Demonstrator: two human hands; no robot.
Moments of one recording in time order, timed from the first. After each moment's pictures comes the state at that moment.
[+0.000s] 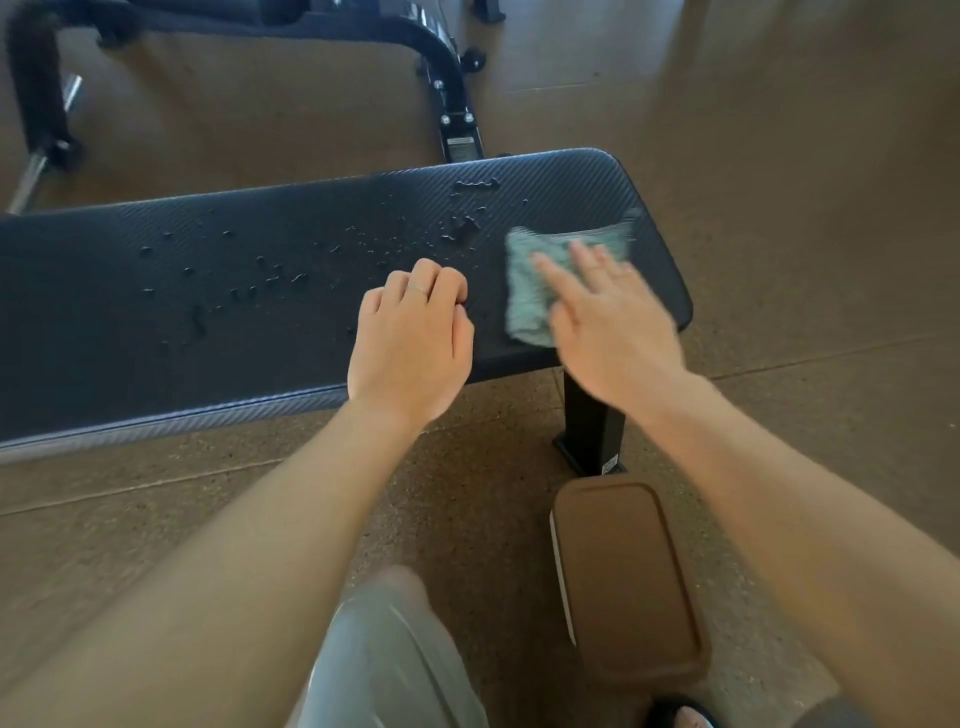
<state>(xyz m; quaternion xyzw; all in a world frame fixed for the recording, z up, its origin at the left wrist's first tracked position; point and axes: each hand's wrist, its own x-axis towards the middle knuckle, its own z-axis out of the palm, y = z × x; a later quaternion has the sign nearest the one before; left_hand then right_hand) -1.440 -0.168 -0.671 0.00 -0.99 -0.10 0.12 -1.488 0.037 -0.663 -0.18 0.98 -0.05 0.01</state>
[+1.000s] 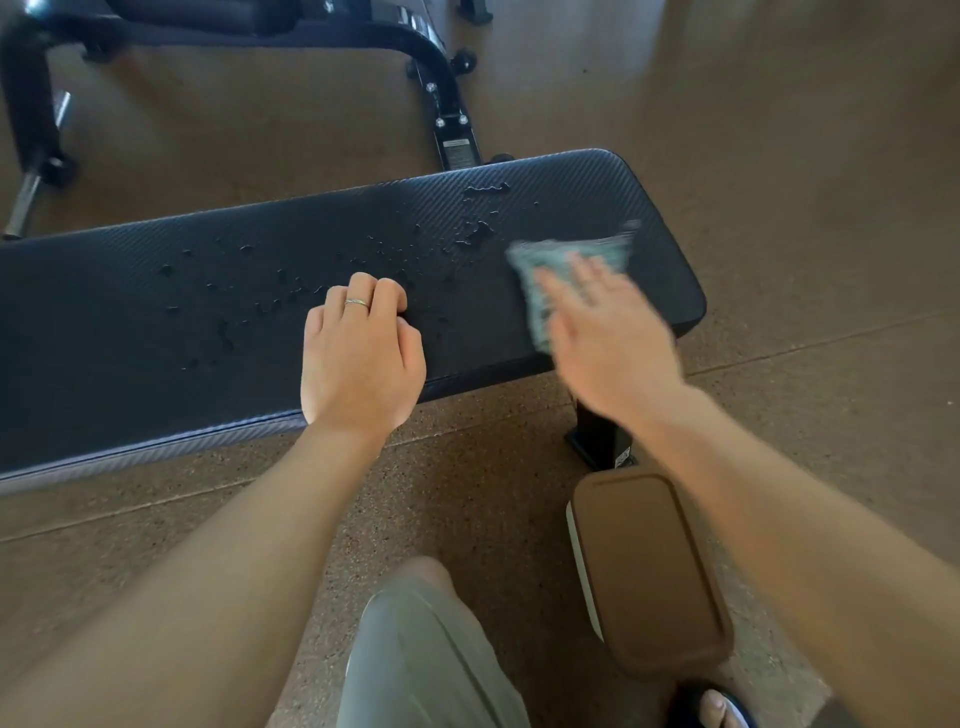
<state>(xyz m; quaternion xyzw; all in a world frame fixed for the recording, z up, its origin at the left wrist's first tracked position) -1.423 -0.225 -0.674 0.06 -0.98 -0.10 0.14 -1.470 0.015 -0.659 -0.17 0.98 -0.04 0.02</state>
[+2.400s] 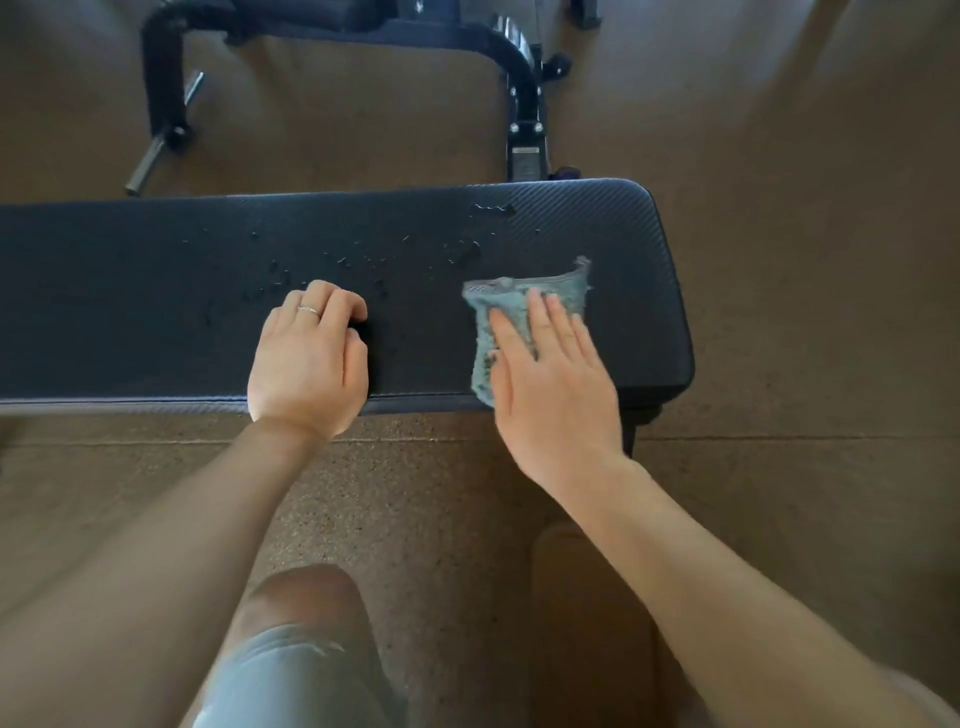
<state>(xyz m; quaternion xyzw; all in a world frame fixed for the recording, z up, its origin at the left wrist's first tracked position) -1.424 -0.210 -0.675 0.11 -0.97 -0.07 0.18 -1.478 0.024 -0.668 -0.26 0.96 -0.10 -0.01</state>
